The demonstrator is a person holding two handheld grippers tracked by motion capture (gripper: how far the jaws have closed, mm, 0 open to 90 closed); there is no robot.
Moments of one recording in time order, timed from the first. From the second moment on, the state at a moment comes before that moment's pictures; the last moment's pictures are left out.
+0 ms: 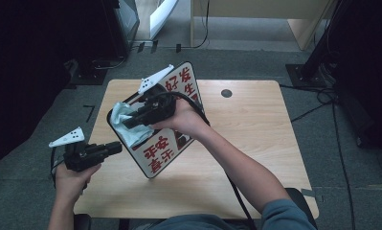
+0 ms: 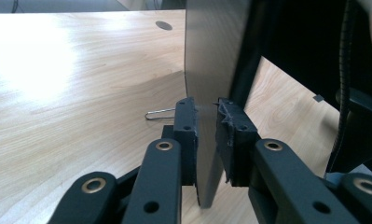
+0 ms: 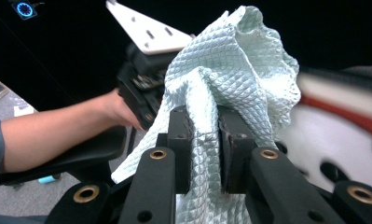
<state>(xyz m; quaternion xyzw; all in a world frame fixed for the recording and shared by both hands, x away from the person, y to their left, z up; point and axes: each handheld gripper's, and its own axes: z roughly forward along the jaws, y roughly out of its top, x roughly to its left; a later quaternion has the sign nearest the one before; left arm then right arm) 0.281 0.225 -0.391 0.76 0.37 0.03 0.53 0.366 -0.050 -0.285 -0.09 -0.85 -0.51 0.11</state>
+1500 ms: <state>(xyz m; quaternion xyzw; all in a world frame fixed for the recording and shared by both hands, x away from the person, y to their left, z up) 0.295 0.220 -0.394 0.77 0.35 0.03 0.54 0.353 -0.039 -0.349 -0.09 -0.86 -0.49 0.14</state>
